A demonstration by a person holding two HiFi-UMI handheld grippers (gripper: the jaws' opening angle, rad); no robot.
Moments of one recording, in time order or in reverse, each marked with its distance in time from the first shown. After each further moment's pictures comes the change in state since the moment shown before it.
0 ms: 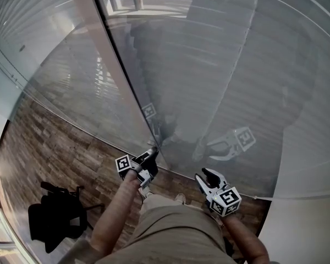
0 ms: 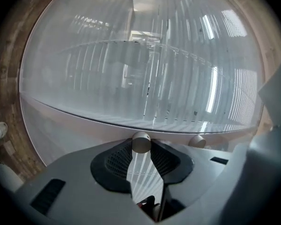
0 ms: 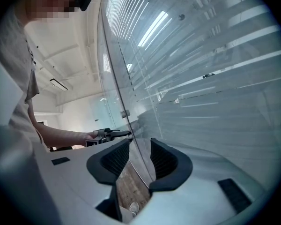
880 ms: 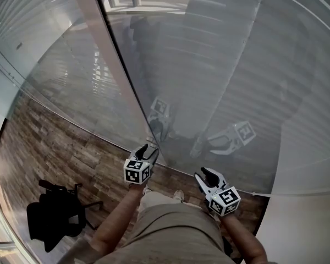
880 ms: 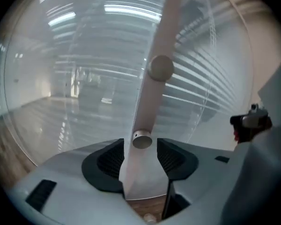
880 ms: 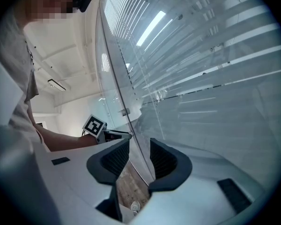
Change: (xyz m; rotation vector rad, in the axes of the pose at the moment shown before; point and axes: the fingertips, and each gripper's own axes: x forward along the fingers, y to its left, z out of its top) left arm -0.007 -0.007 -0.008 1.384 0.163 0.652; right arm -0.009 0.005 -0.005 0.019 0.009 -0.017
